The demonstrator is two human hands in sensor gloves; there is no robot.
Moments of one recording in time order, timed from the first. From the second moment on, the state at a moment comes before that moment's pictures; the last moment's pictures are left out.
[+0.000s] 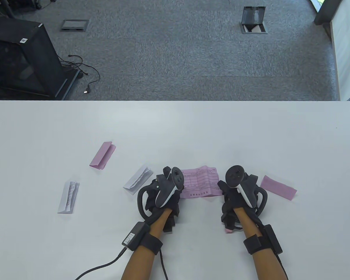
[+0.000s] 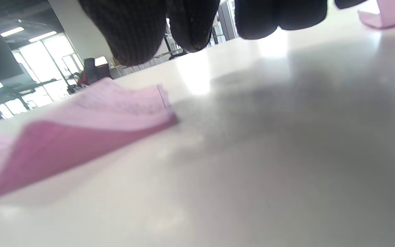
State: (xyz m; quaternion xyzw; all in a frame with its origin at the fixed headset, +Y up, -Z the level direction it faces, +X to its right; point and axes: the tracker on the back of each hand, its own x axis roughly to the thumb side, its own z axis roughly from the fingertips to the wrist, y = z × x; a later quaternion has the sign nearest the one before) left_hand -0.057 -0.766 -0.312 -0.06 0.09 0.05 0.99; right_hand 0.188 -0.758 -0.314 -0.14 0.04 0.98 0.14
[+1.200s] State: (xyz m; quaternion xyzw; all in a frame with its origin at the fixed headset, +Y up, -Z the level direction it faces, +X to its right) left_hand -0.095 -0.753 -0.216 0.00 -0.01 0.13 0.99; right_hand 0.333 -0.767 -0.299 -0.20 0.07 0.98 0.04
